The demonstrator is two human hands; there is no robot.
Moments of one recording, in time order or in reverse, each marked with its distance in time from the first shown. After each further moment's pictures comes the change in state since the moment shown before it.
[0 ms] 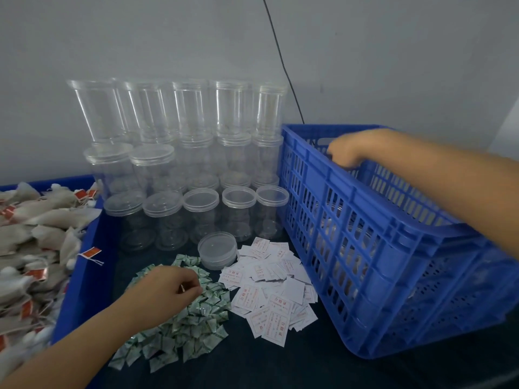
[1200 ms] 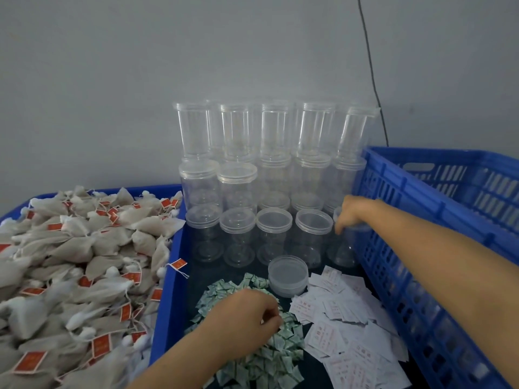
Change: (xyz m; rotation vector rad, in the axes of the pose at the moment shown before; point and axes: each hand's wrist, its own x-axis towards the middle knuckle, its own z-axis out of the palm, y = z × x) left_hand 0.000 -0.004 -0.002 -0.035 0.045 -0.010; right_hand 0.081 -0.131 0.039 0.240 -0.008 0.029
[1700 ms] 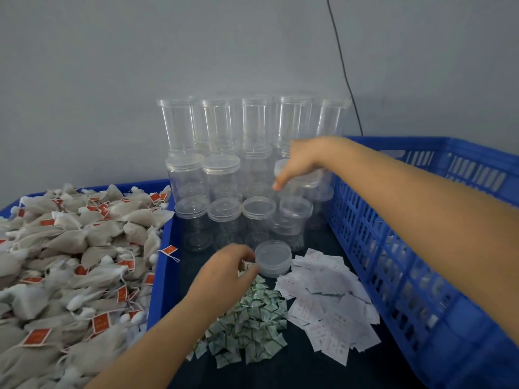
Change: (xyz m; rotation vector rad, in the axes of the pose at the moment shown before) left_hand -0.003 0.005 -0.010 -0.129 0.380 -0.033; right_hand -0.110 -0.053 -0.087 0.060 0.036 -0.301
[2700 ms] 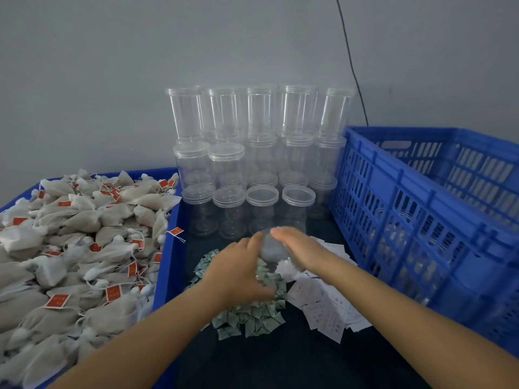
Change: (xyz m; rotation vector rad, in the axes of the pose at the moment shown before) left_hand -0.012 0.011 0.017 0.320 -0.182 0.063; right_hand -0.052 0.007 0.186 1.010 -0.064 -0.075
